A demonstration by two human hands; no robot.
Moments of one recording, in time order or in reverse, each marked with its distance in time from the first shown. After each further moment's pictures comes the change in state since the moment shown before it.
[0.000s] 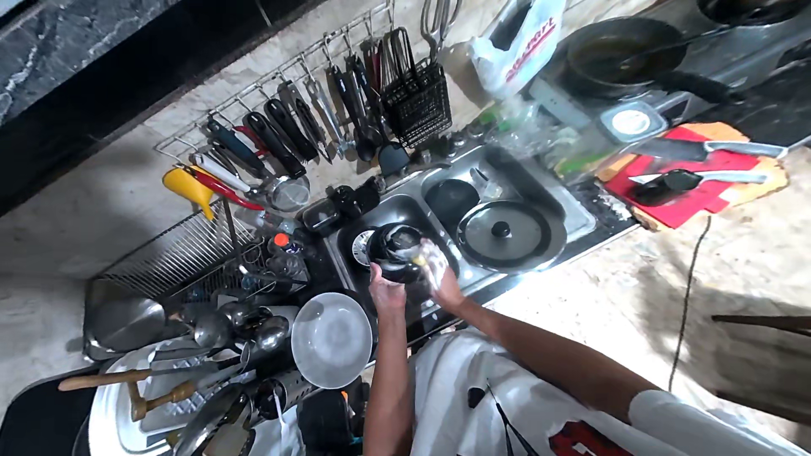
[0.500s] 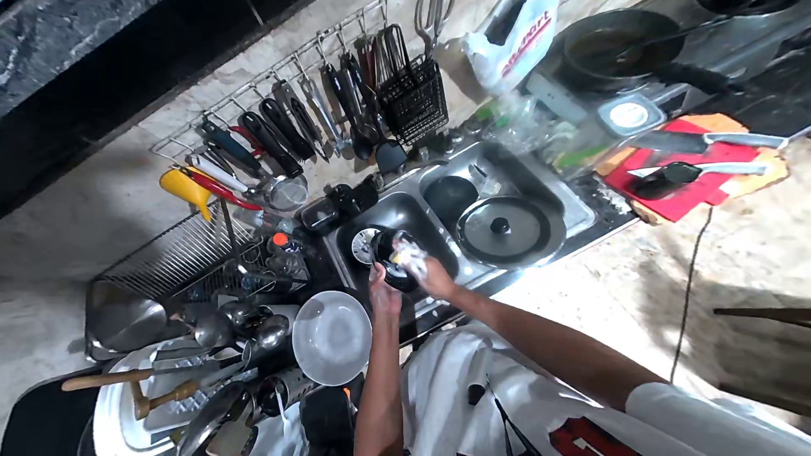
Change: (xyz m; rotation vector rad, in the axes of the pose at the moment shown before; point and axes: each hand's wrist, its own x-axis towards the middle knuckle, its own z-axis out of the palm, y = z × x) left_hand -0.001 0.004 -0.022 0.310 -0.159 0.042; right_hand 0.026 -0.021 -0.002 0.105 -0.243 0.004
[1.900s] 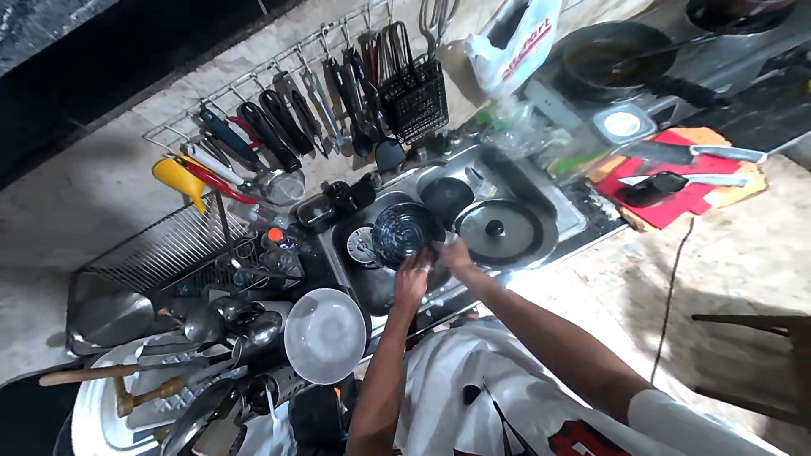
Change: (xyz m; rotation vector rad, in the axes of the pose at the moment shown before) left_hand 0.014 -0.061 0.013 2.005 -0.565 0.655; right_hand 0.018 0.027 -0.054 0.312 0.281 0.683
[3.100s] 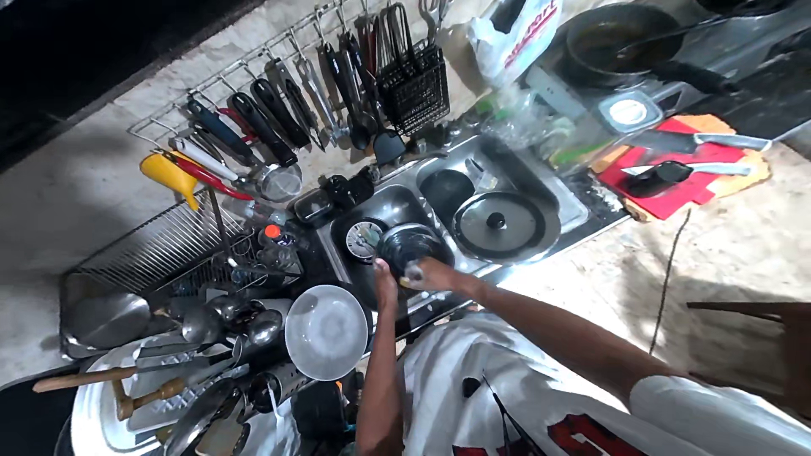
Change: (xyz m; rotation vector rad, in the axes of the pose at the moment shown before) left_hand -0.024 -0.044 -0.005 -1.090 0.309 -0.753; right_hand -0.014 0.026 0.030 -0.758 -0.715 -0.590
